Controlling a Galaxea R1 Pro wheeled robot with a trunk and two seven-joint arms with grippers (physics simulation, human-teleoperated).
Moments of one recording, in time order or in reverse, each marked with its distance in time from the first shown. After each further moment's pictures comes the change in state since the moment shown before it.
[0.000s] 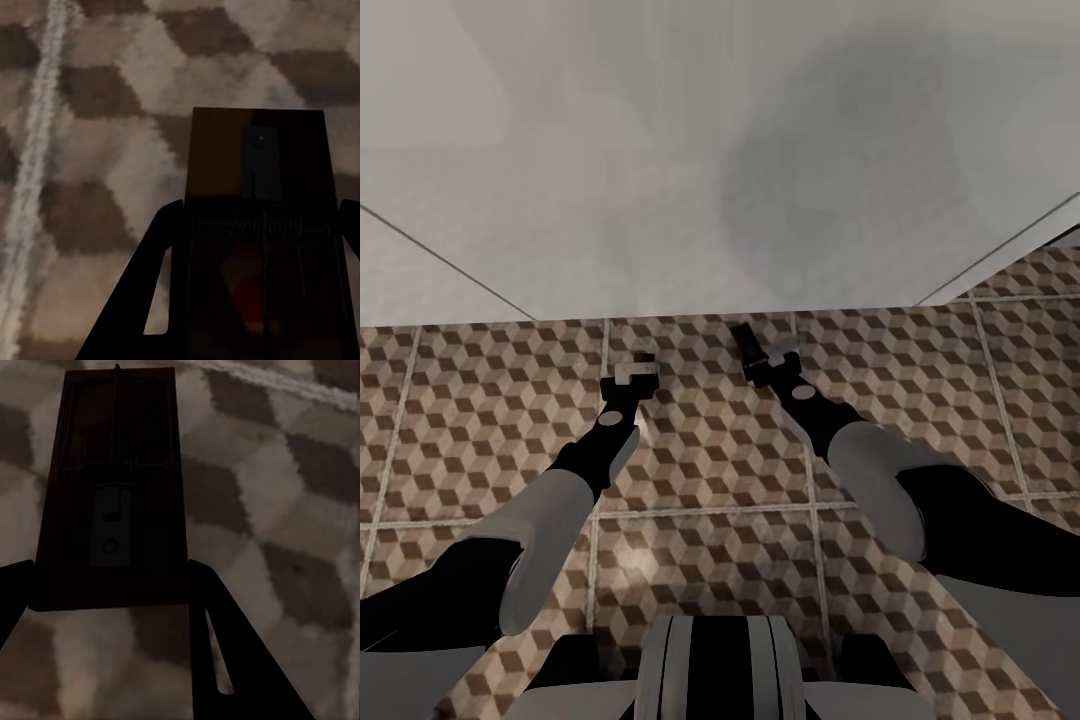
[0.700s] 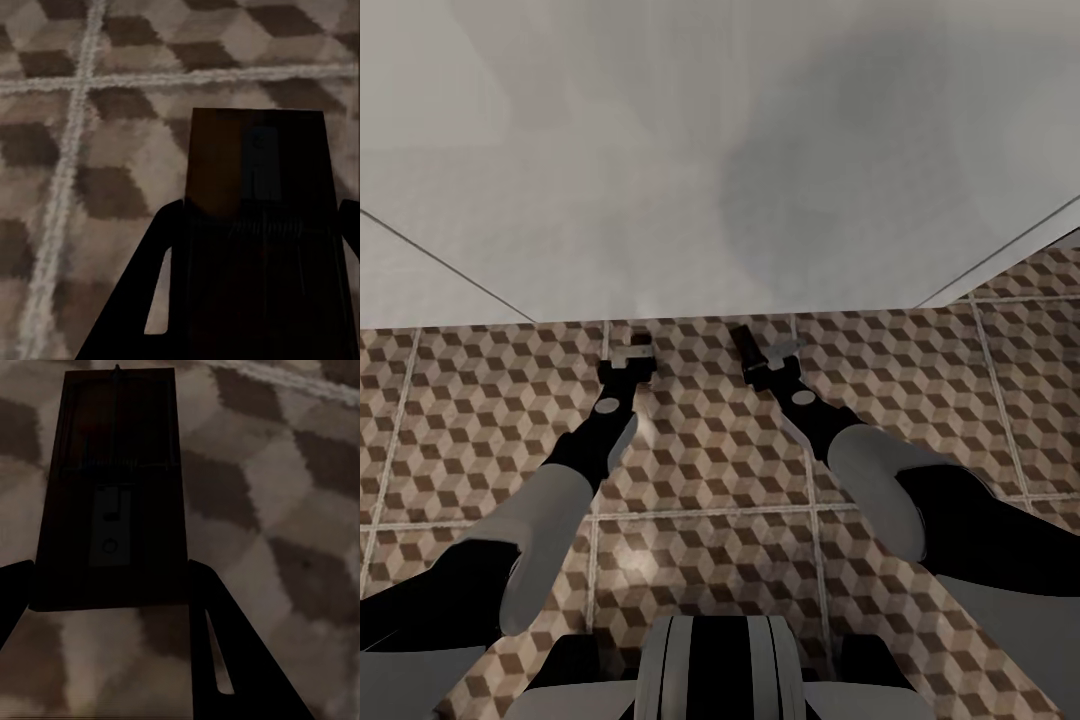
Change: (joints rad) left arm 0.000 -0.001 0.002 -0.106 0.000 0.004 0.000; right arm 0.000 0.000 0.000 0.037 0.002 -0.050 -0.002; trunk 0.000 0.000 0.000
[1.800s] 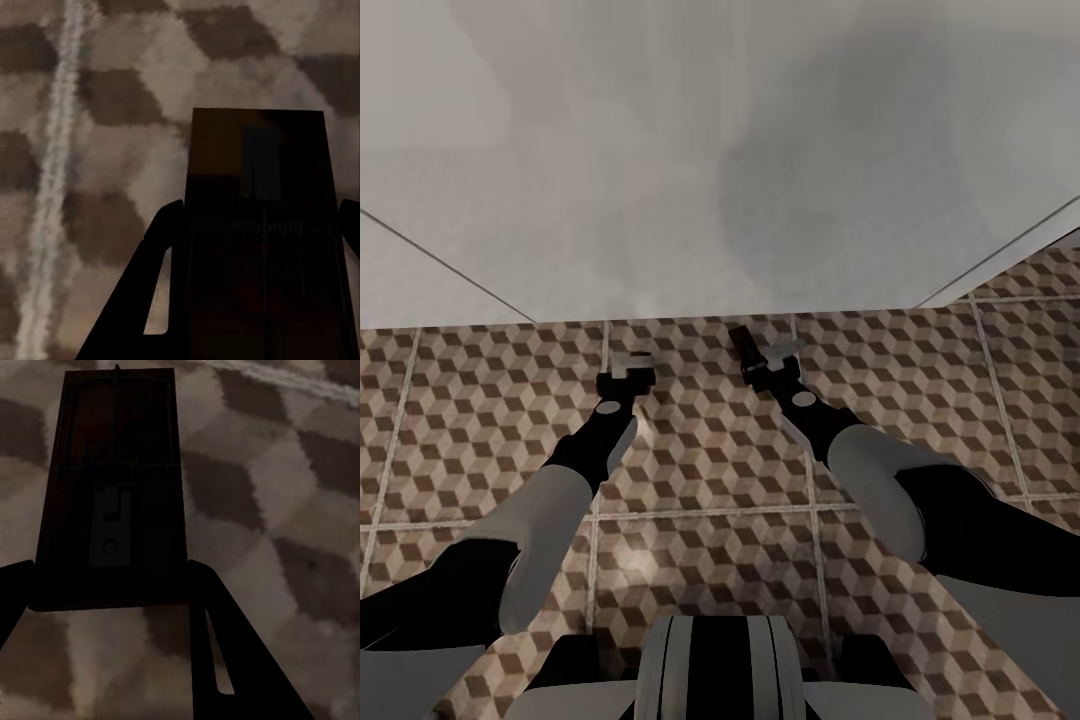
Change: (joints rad) left arm -0.001 0.003 0.008 0.035 0.001 0.128 0.019; right arm 0.000 0.000 0.000 0.008 -0.001 -0.016 0.005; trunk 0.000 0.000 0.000
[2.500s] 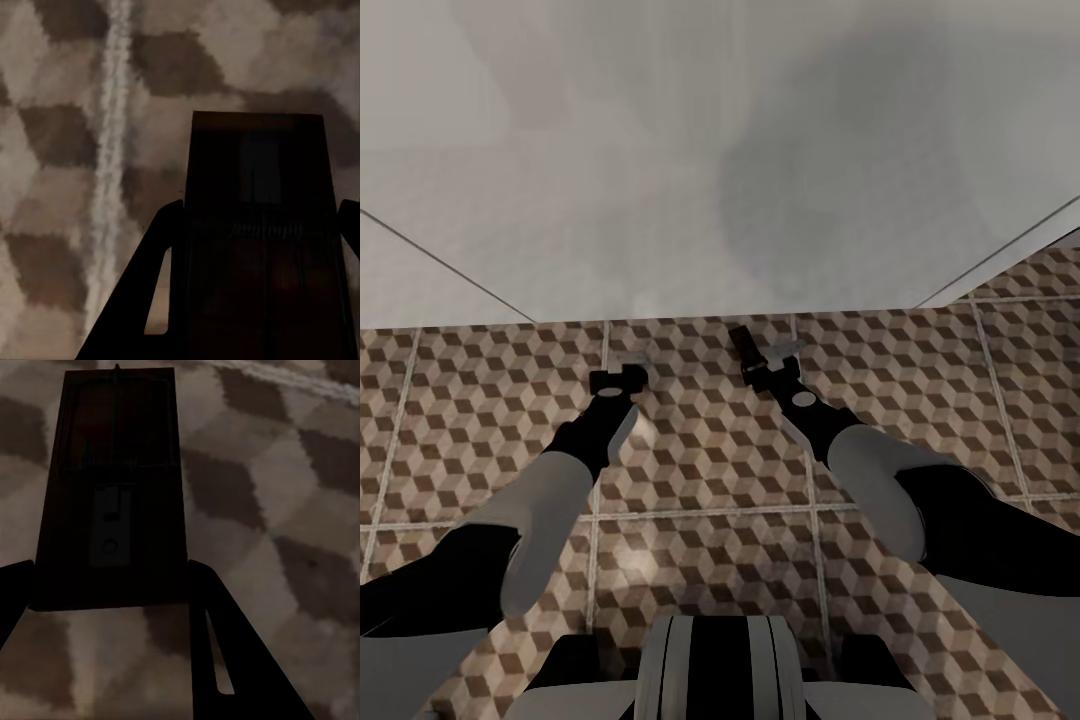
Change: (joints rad) left arm -0.047 -0.003 -0.001 0.008 -0.002 0.179 0.111; right arm 0.000 0.000 0.000 0.001 0.000 0.000 0.000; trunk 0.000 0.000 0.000
